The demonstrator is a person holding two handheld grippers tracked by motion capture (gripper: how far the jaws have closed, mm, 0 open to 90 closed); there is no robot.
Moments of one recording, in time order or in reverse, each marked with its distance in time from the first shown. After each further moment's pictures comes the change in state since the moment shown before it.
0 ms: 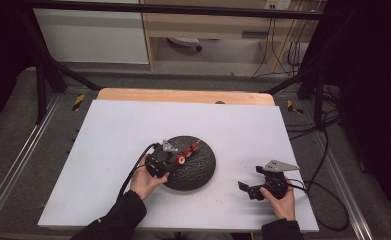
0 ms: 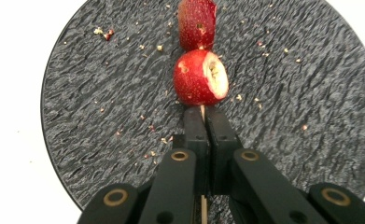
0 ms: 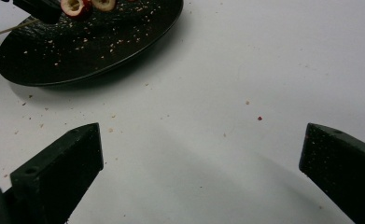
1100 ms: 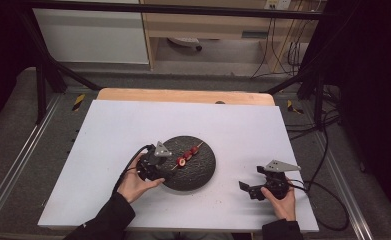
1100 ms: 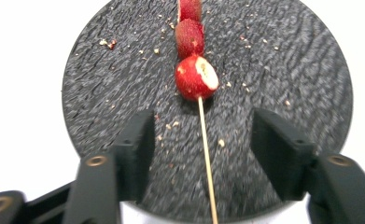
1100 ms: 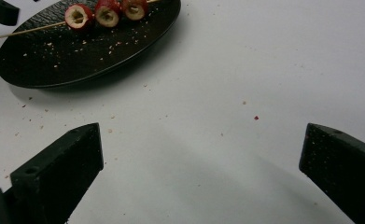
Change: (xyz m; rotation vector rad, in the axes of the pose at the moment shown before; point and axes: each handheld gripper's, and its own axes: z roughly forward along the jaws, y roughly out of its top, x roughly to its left) left arm 0.010 -0.015 -0.033 -0.075 -0.037 0.114; right arm 0.000 0.000 -0.002 -0.002 -0.005 0.008
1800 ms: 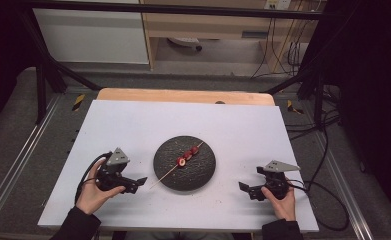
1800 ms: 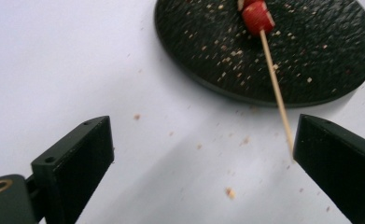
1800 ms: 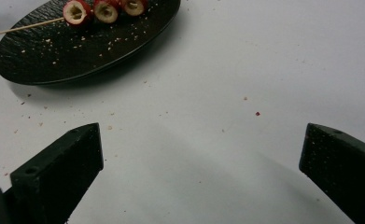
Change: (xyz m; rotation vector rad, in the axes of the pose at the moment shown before) left arm 0.044 -0.084 -0.051 -0.115 0.042 -0.124; right arm 0.000 -0.001 0.001 0.016 -0.003 0.001
